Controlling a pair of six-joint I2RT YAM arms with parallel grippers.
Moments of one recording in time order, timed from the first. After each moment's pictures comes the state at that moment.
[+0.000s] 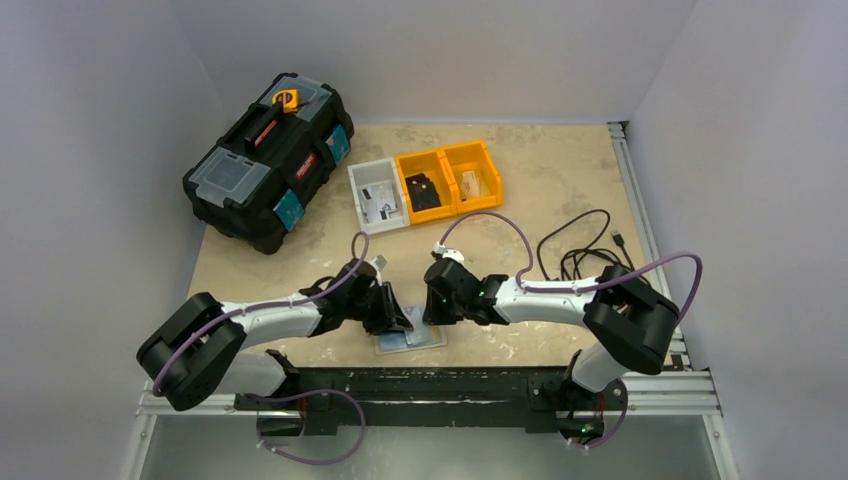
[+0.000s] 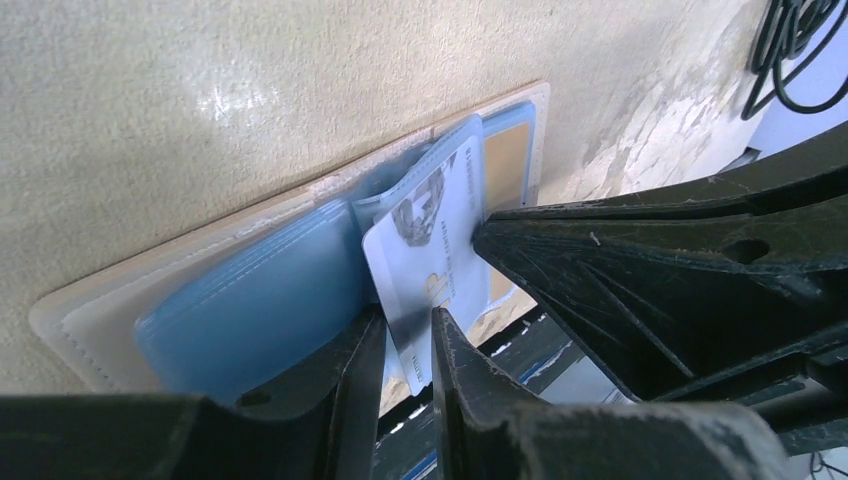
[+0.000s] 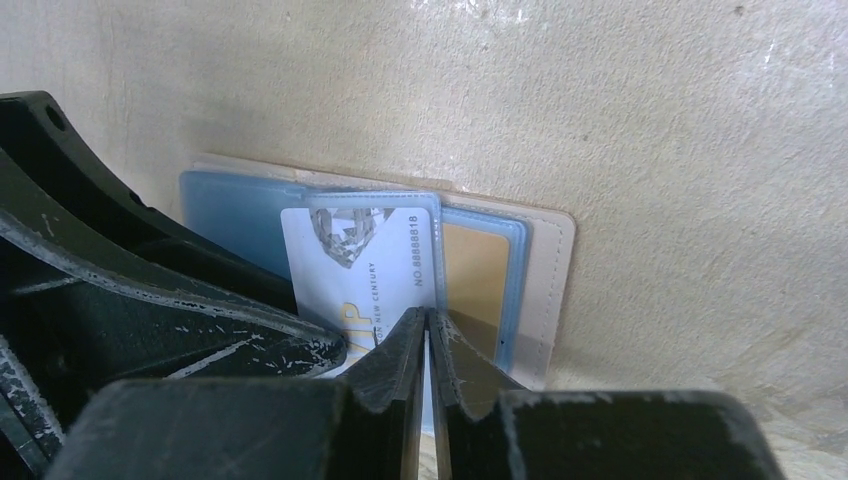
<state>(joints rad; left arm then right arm) -0.74 1.31 0.40 0.05 0.32 -1.05 1.04 1.56 0.76 -0.15 0.08 0.92</state>
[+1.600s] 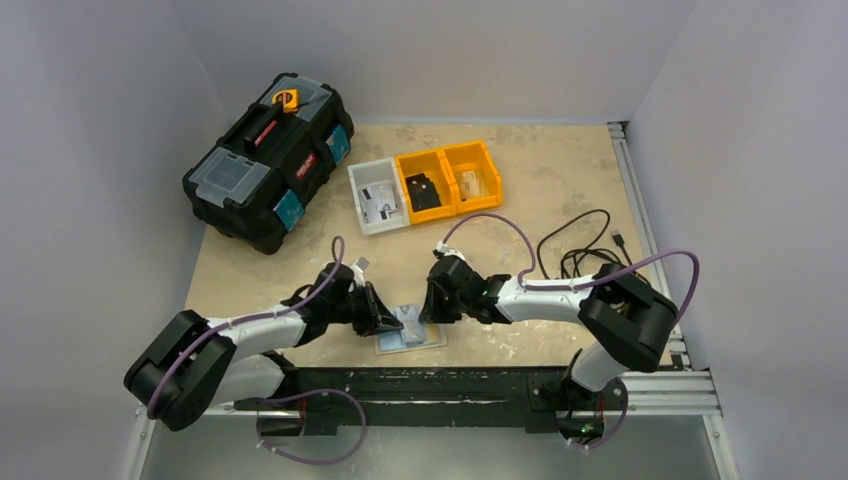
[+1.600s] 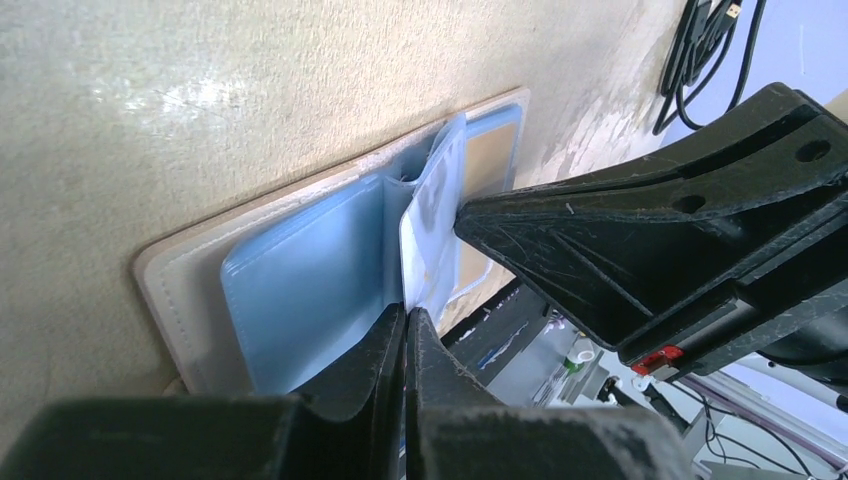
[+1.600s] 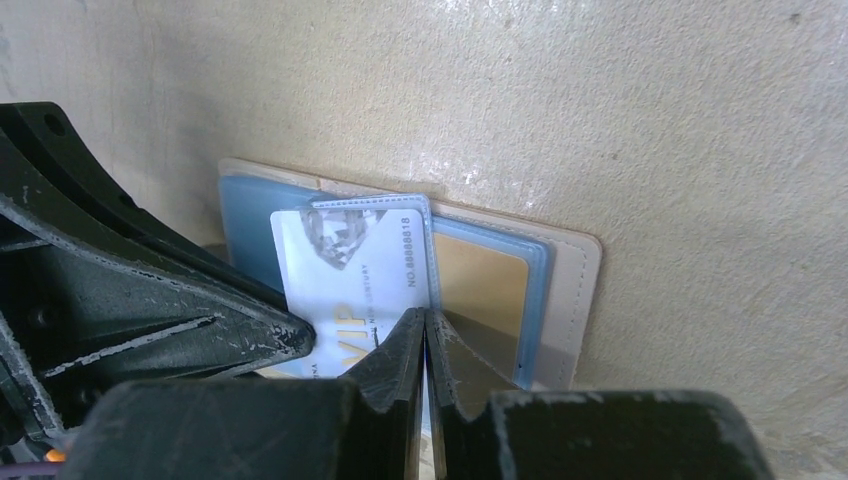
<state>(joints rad) -0.61 1.22 0.25 0.20 0.45 -1.12 0.99 1.57 0.72 -0.05 0.00 0.94</state>
